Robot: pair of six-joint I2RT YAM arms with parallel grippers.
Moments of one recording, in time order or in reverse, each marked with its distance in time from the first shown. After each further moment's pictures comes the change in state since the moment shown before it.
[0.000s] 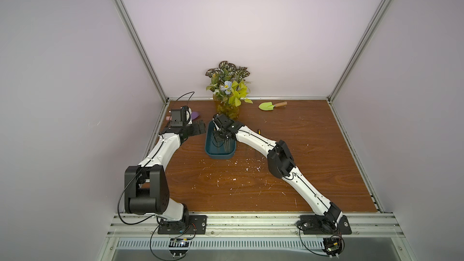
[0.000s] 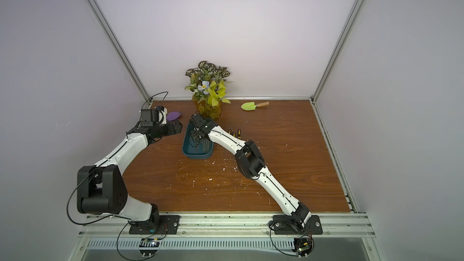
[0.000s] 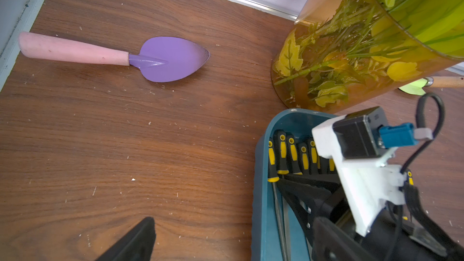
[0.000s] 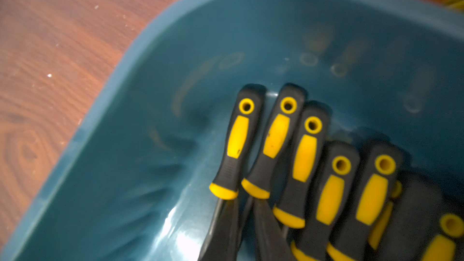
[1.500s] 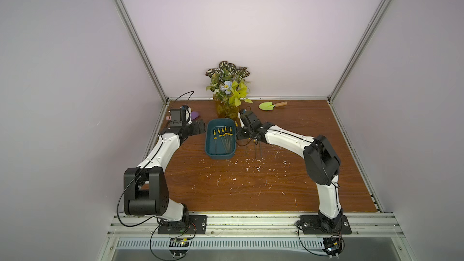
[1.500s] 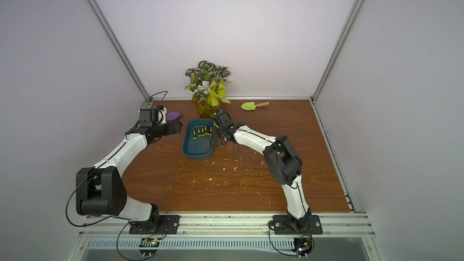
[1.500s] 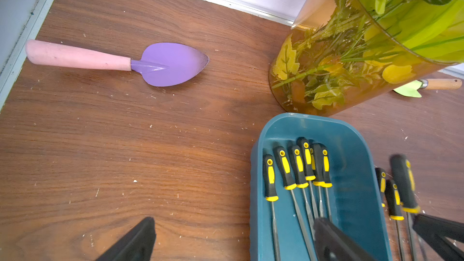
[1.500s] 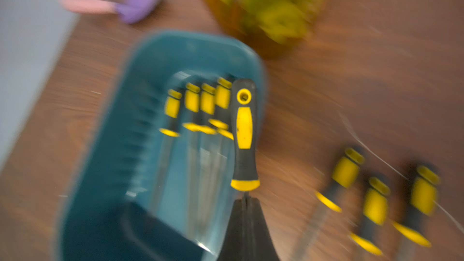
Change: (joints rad) left arm 0.000 -0.016 0.000 -0.001 -0.001 0.004; right arm -0.158 -0.764 -1.095 0.406 0.000 0.127
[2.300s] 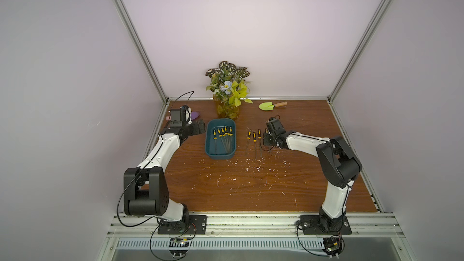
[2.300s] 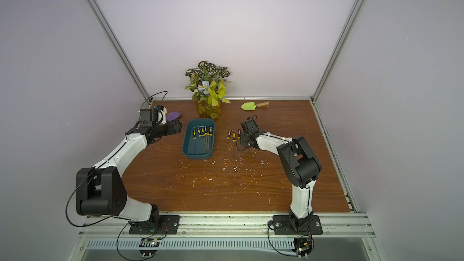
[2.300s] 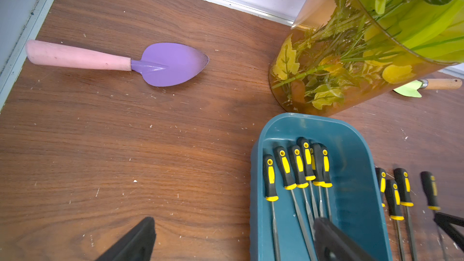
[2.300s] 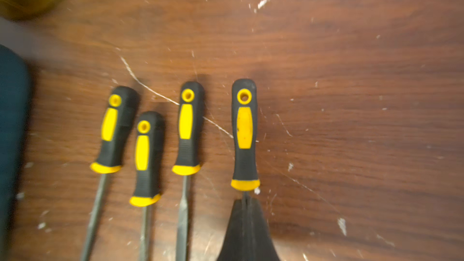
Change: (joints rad) left arm 0.000 0.000 0.000 0.000 0.000 0.000; right arm -0.183 -0.058 -0.307 0.129 0.065 -0.016
